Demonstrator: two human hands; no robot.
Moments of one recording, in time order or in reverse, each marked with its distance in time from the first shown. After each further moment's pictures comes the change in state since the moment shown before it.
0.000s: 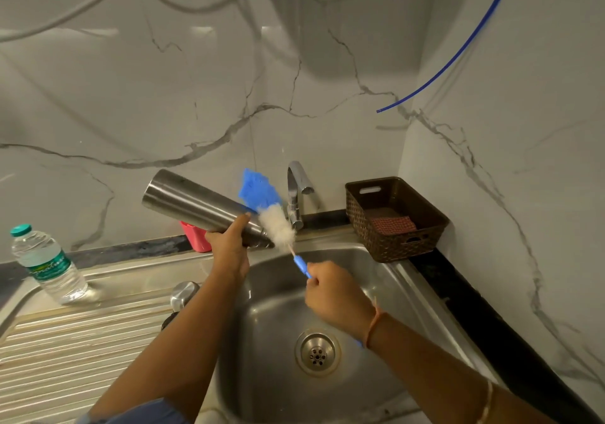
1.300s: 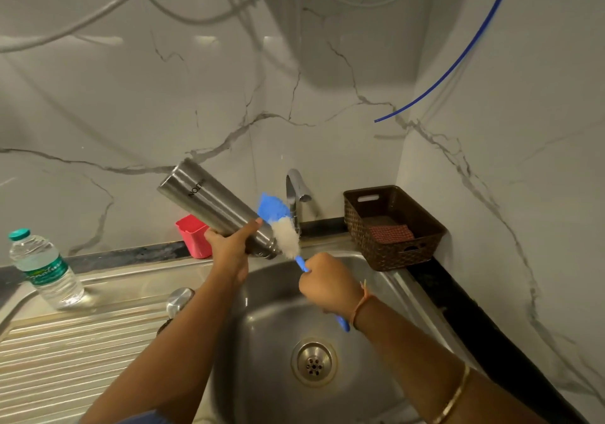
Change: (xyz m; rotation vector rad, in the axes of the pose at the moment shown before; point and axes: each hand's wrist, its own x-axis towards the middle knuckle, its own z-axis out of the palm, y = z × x) left_hand -0.013 0.009 0.011 0.033 -0.044 0.011; right_hand 0.017 -0.014 -0.017 -0.040 -0.062 0.125
